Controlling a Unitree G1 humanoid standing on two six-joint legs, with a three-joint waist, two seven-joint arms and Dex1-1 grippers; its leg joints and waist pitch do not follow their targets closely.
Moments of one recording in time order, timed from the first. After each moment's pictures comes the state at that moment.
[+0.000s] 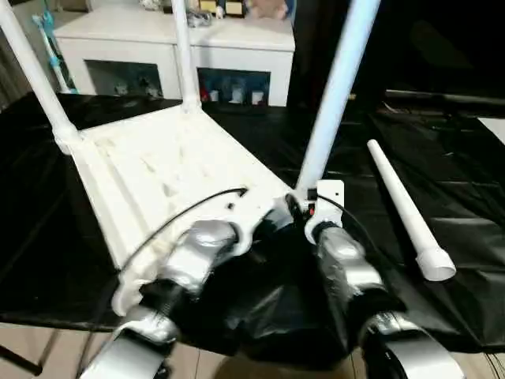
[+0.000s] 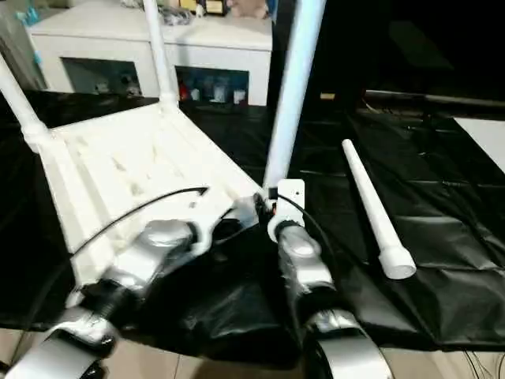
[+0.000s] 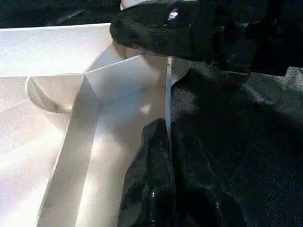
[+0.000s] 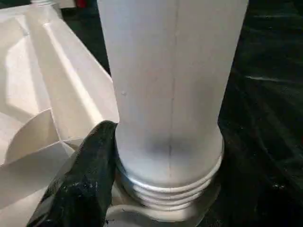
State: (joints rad) left arm -0.60 0.06 -0.29 0.64 0.10 0.30 -0.56; right arm -0.64 0.05 -0.06 1.03 0.06 -0.16 -0.01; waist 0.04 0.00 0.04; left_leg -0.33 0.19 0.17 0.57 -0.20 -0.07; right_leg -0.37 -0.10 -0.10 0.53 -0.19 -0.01
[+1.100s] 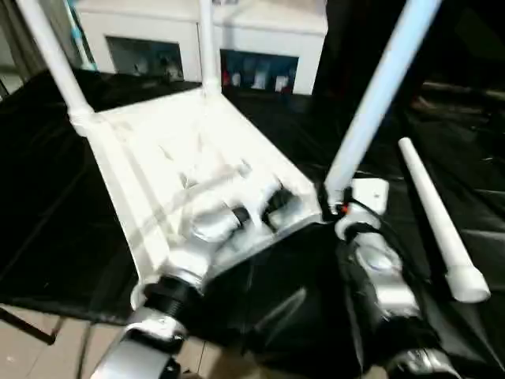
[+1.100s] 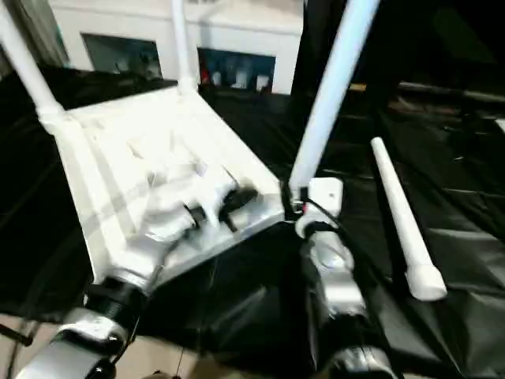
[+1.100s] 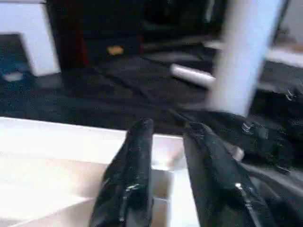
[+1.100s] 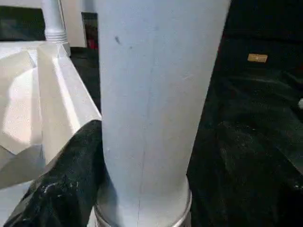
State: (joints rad) left arm -0.55 0.06 -0.11 0.41 -0.09 0.10 -0.60; right arm -0.35 -0.10 -0.07 0.49 0.07 -0.16 0.10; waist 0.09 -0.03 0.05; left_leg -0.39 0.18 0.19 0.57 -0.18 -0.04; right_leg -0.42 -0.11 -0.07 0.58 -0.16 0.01
